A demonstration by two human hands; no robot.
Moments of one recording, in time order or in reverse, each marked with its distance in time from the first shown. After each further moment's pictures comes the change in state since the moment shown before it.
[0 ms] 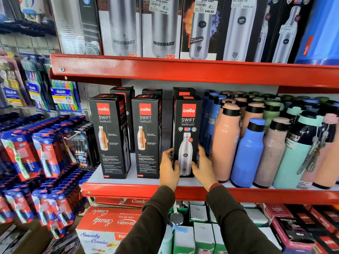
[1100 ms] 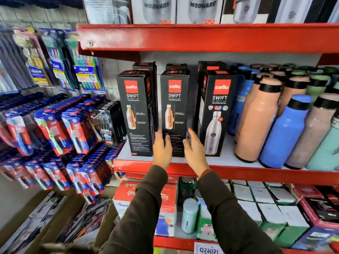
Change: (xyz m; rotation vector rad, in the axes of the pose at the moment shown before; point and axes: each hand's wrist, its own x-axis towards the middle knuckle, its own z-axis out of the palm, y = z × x) left_hand 0.005 0.004 -0.111 0.081 0.100 -0.067; right_hand -0.022 -0.072 0.104 0.225 -0.022 -0.024
